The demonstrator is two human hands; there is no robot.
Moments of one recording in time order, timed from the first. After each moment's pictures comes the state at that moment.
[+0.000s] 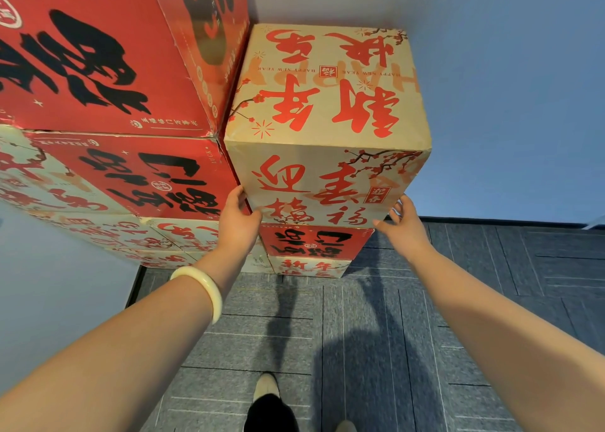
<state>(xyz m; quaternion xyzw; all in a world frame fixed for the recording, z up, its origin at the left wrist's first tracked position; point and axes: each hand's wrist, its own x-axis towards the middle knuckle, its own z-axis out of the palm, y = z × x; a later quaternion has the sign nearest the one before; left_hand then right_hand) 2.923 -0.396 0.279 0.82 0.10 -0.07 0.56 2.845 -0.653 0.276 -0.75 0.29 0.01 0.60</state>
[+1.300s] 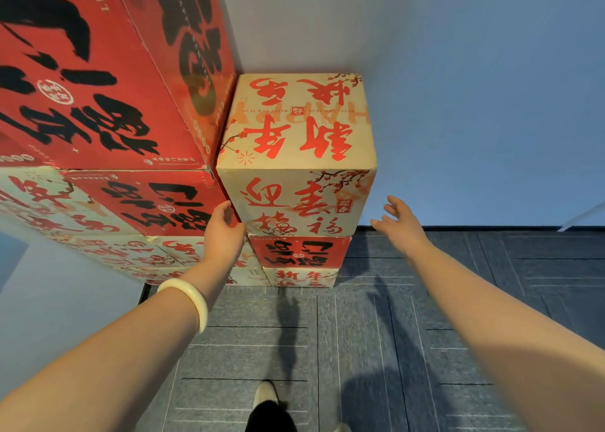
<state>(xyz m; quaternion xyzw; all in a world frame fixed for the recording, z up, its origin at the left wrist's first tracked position) 2.877 -0.408 0.367 0.85 0.10 -0.07 0.51 2.809 -0.683 0.358 -0.75 0.31 0.03 0.58</state>
